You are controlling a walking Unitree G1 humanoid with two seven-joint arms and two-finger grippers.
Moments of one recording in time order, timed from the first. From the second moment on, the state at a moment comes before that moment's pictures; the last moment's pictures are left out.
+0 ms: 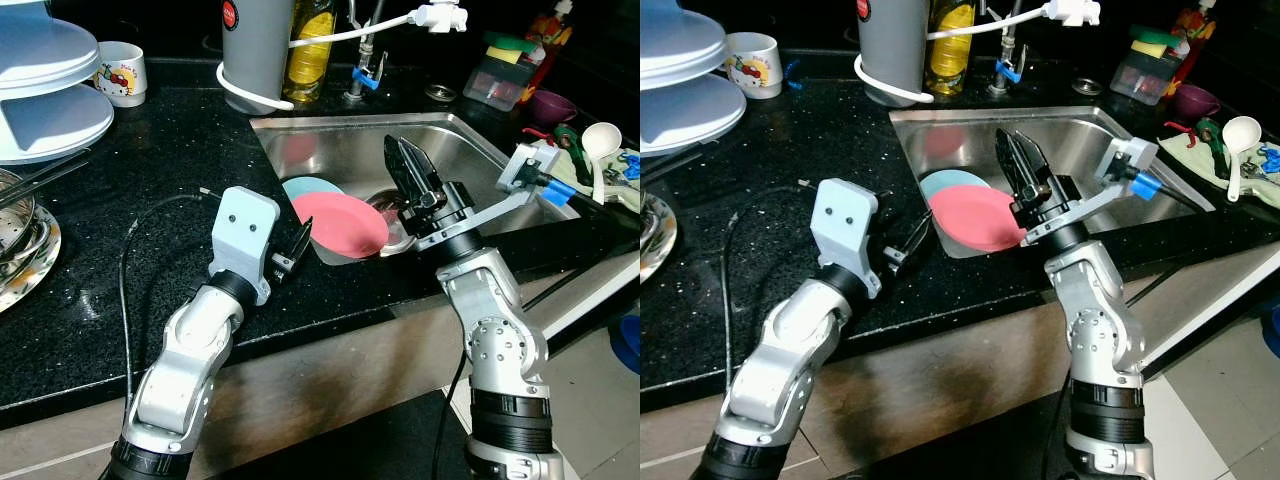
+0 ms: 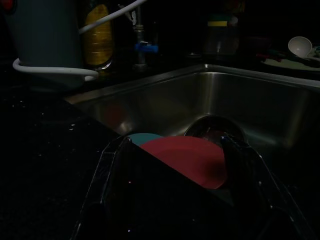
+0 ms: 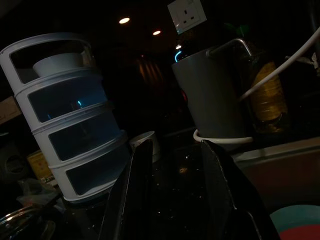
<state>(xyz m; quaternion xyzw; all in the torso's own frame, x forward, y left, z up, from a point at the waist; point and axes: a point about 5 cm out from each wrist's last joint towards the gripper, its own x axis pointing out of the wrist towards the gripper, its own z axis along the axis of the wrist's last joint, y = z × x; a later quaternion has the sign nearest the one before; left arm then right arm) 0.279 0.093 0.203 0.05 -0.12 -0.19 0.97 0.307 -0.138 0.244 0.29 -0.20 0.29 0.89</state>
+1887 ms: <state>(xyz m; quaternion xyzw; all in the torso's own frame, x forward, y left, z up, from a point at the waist) 0.257 0.123 0.124 0.10 0.03 -0.17 0.98 0.271 -0.176 0.106 -0.05 0.08 0.11 0.99</state>
